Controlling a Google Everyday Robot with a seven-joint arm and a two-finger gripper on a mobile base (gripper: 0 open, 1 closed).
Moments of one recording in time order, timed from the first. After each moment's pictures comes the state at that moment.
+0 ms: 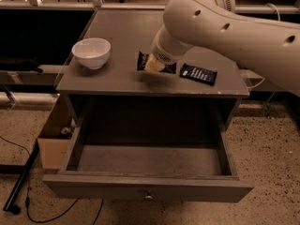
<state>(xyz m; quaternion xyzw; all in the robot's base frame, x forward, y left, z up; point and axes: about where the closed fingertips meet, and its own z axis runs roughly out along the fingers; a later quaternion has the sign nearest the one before) 0.669 -0.016 0.879 -0.55 0.75 -0.06 0.35</state>
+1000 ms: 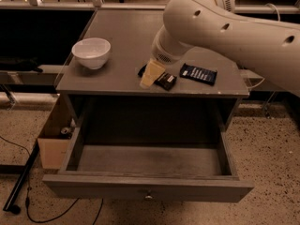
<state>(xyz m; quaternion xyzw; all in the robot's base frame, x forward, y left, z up) 0.669 -0.016 0.879 -0.55 0.75 -0.06 0.35</state>
